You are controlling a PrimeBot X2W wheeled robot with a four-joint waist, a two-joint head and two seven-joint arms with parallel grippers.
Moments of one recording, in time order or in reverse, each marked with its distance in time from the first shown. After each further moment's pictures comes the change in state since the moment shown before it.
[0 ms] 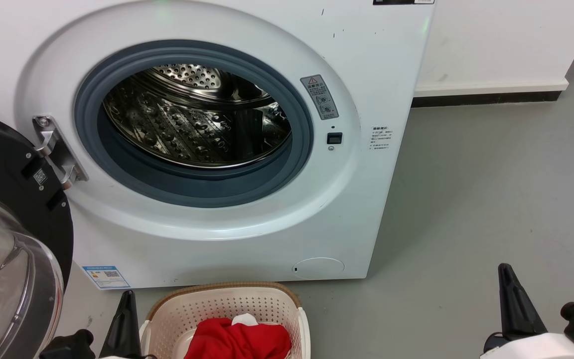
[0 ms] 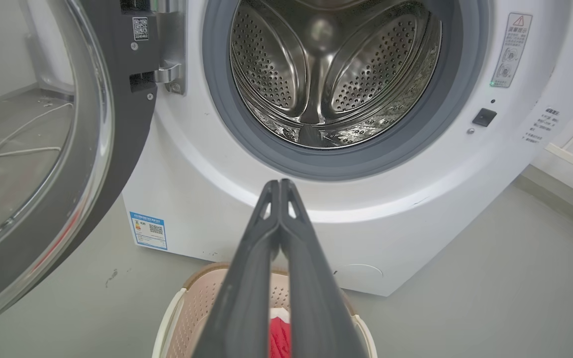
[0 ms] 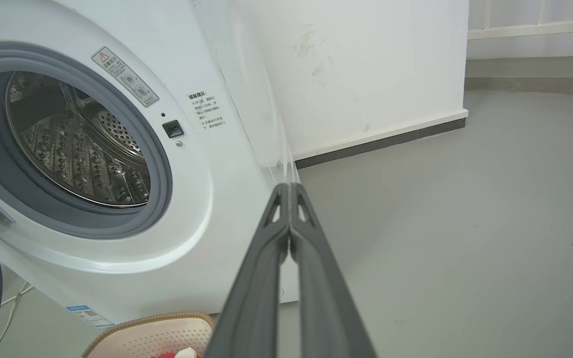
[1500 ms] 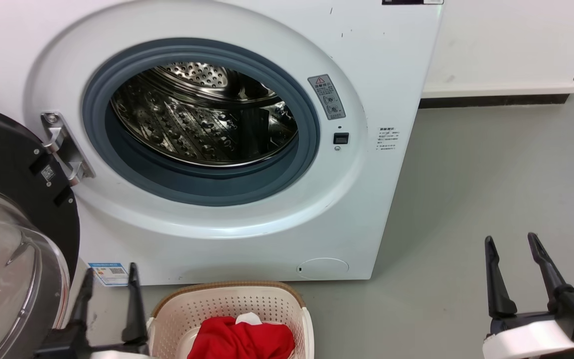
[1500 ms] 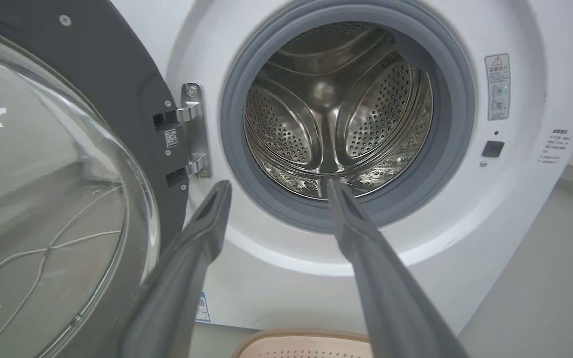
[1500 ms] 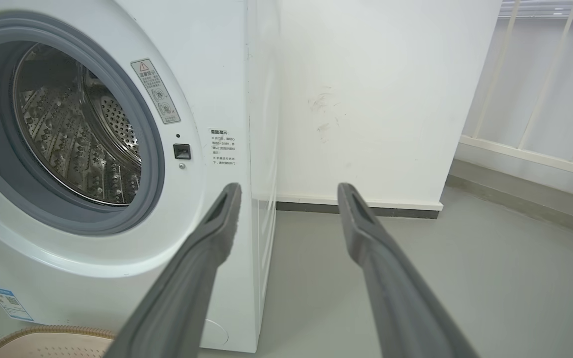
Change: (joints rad) left arm -0.011 0.076 -0.072 -0.105 0.107 0.122 -0.071; right arm -0.047 -0.004 -0.018 -0.078 -0.302 0.000 -0.056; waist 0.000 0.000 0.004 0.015
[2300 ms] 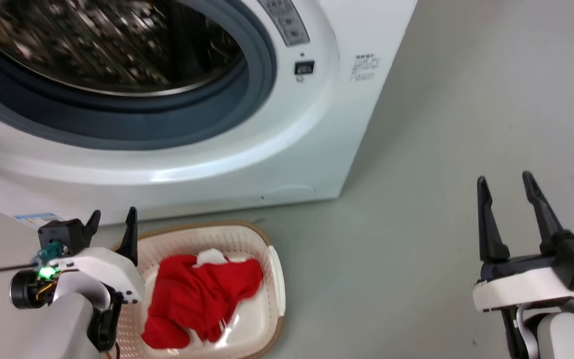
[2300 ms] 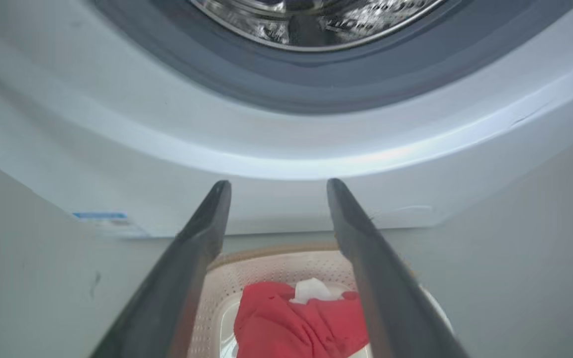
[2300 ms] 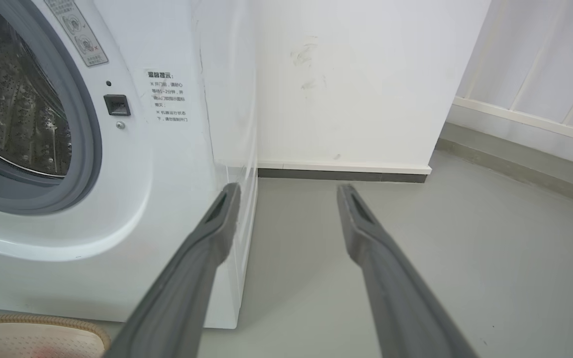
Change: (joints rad) left arm -0.594 0.266 -0.410 0.770 -0.476 -0.063 0.000; right arm -0.177 0.001 0.037 0.006 0.024 0.000 0.000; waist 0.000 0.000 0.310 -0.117
